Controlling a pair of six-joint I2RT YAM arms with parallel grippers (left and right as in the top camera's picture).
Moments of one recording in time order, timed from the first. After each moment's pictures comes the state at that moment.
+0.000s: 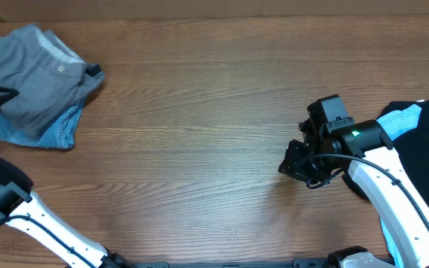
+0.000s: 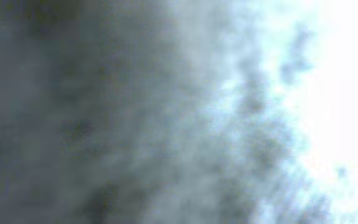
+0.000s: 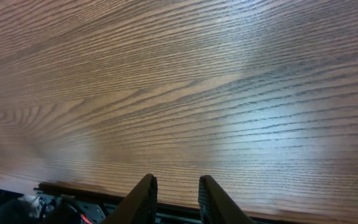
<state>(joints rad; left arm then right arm) 0.81 2.46 2.46 -1.46 0.79 -0.10 0.27 1.35 1.08 -1.17 -0.37 0.54</state>
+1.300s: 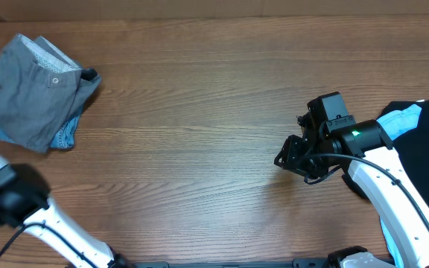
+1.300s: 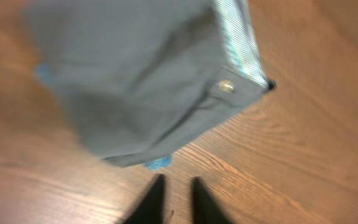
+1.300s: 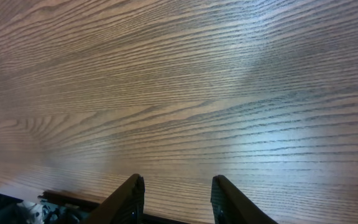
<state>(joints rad) 0.64 2.21 2.62 -1.66 0.29 0.00 0.27 1.35 1.08 -1.10 -0.37 0.54</state>
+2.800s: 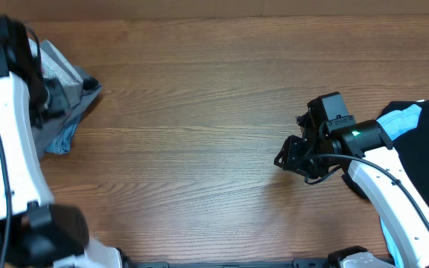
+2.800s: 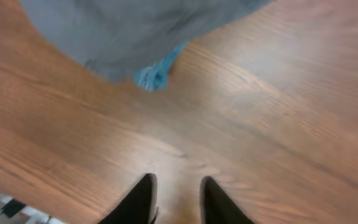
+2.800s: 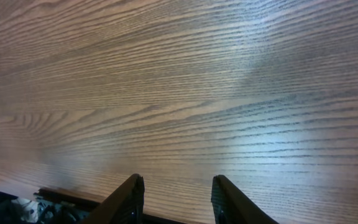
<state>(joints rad) 0.30 1.74 1.87 -1.52 -0.13 -0.18 0.27 1.35 1.08 -1.10 -0.37 0.51</state>
